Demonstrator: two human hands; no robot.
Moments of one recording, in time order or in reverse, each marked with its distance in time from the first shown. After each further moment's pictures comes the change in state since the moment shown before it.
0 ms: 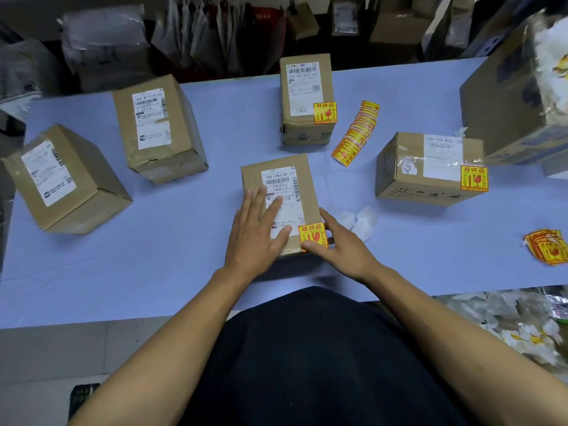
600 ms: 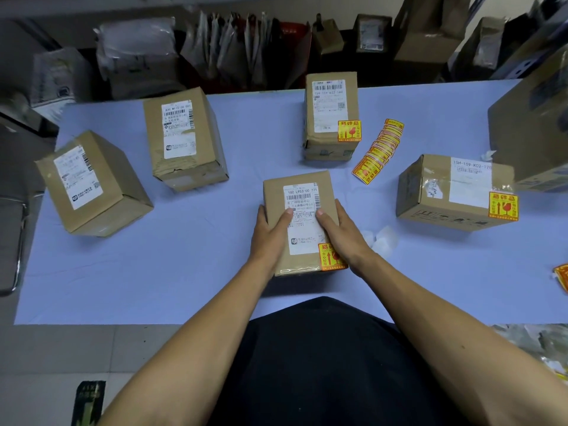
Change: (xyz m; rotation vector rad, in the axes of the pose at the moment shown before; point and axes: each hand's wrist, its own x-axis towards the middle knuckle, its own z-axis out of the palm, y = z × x) left_hand 0.036 0.002 -0.001 -1.044 0.029 -0.744; right_hand 0.067 -0.030 0.009 0.335 0.103 0.213
